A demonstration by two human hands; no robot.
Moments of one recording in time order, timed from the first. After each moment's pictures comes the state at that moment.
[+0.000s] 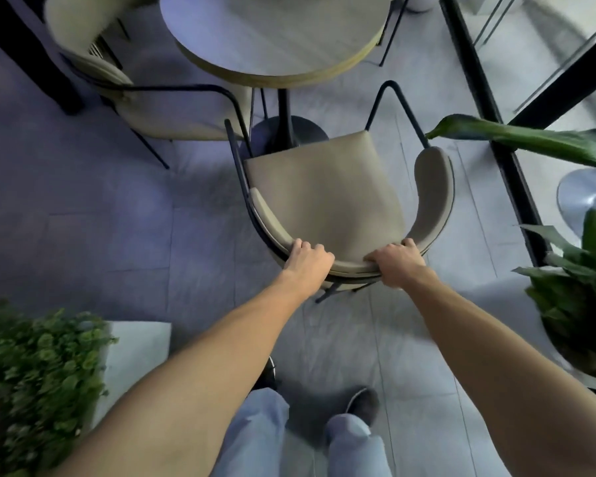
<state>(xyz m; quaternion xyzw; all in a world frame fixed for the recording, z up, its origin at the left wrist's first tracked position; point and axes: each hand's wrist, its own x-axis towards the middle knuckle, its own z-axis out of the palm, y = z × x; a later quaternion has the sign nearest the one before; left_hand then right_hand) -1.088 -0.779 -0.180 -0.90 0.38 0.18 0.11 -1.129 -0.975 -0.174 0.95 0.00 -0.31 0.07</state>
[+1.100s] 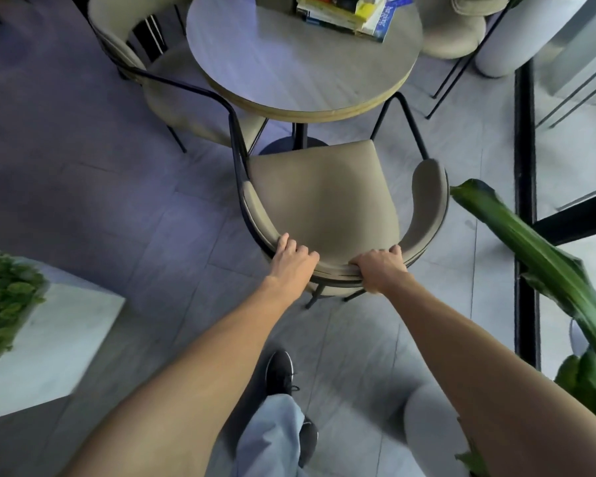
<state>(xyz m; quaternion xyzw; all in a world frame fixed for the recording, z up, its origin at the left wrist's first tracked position) -1.016 -0.946 -0.186 -0.97 0.18 0.18 0.06 -0.993 -1.135 -0.177 0.94 0.13 -0.30 0.08</state>
